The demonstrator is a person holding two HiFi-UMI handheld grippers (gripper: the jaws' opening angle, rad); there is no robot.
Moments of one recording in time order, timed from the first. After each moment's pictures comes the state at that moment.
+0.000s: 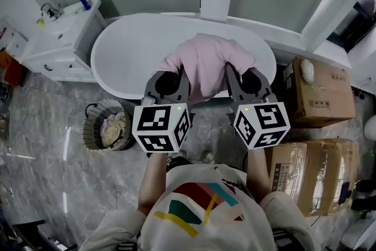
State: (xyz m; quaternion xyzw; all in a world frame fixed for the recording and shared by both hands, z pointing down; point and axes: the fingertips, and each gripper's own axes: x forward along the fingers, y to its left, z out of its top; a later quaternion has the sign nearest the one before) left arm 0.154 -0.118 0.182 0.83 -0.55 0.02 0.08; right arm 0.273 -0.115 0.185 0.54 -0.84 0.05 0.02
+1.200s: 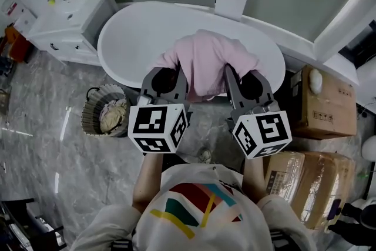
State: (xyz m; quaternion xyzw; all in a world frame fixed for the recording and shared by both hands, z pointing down) left arm 0.122 -0.119 0.189 0.80 -0.59 0.00 0.07; right arm 0.239 -0.112 0.183 0.48 -0.88 0.03 0.00
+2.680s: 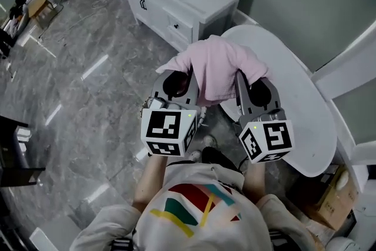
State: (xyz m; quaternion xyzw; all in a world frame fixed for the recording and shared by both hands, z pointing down) left arm -0.399 -0.108 0.166 0.63 -0.77 -0.01 0.05; right arm -0.295 -0.162 0.156 0.25 -0.97 0.00 0.01
